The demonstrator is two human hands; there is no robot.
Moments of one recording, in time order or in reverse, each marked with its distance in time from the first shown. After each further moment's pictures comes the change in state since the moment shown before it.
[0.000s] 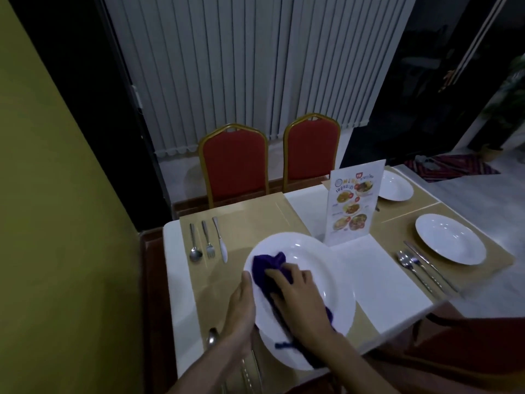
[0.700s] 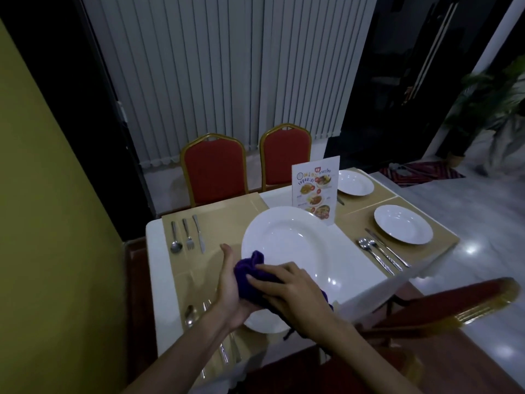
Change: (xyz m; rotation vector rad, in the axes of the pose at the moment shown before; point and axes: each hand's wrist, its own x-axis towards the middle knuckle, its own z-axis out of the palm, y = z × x) left_hand -0.078 -0.009 0.046 -0.309 -0.270 -0.129; right_hand -0.090 0.029 -0.067 -0.044 0.056 -0.358
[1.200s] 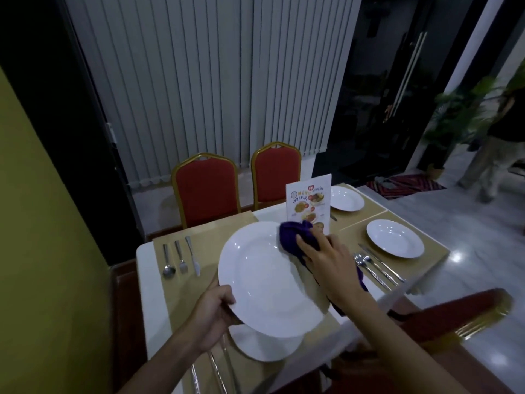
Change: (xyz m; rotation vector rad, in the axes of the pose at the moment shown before) left_hand -0.009 0.043 -0.021 0.234 -0.091 0.106; right_hand 0.039 0.081 -0.036 -0.438 0.152 0.288
